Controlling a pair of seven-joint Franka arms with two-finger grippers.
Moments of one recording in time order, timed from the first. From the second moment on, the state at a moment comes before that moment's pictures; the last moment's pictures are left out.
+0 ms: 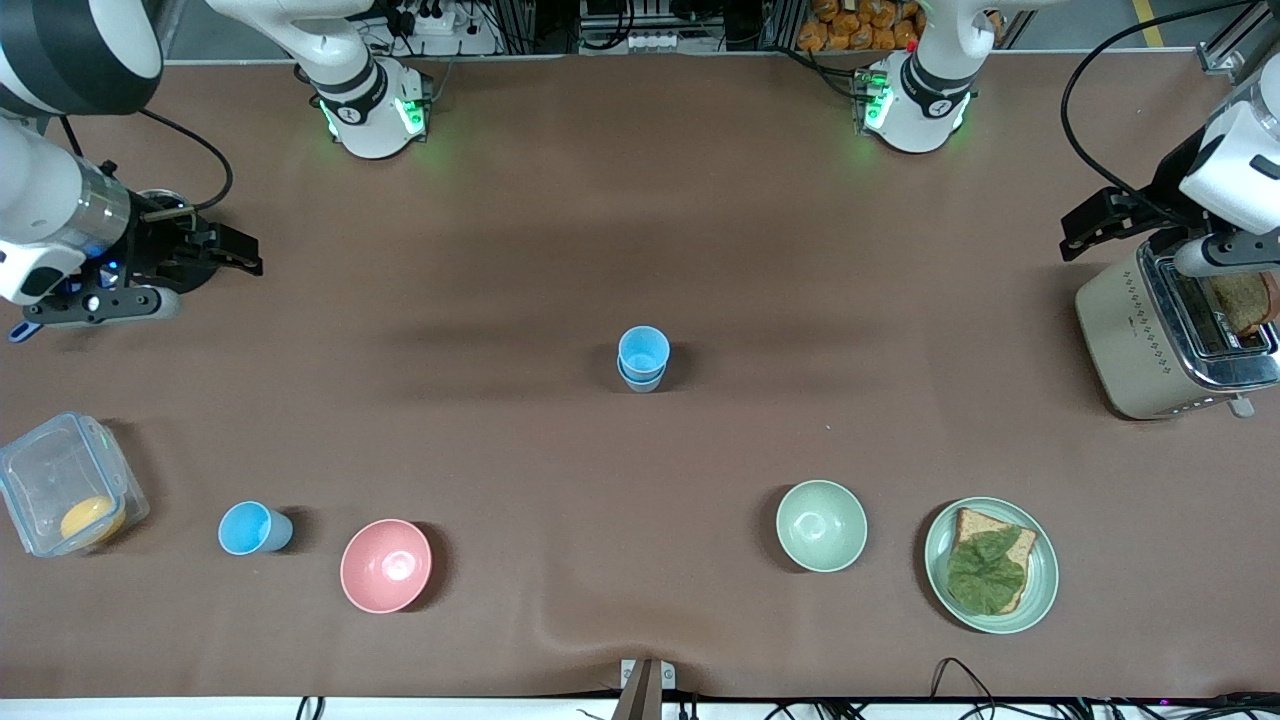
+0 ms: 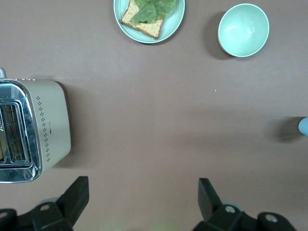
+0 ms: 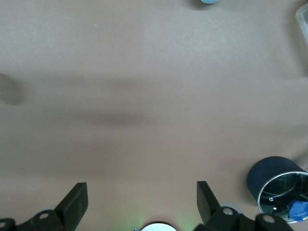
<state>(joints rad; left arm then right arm) -0.06 -0.05 -0.04 -1.63 0.00 1.57 -0.16 0.03 0.01 0.04 -1.70 0.04 1.53 -0.01</state>
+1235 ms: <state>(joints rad) -0.05 -0.04 -0.04 -1.57 0.03 1.50 -0.16 0.02 0.00 -0.01 -1.64 0.04 1.46 -0.01</state>
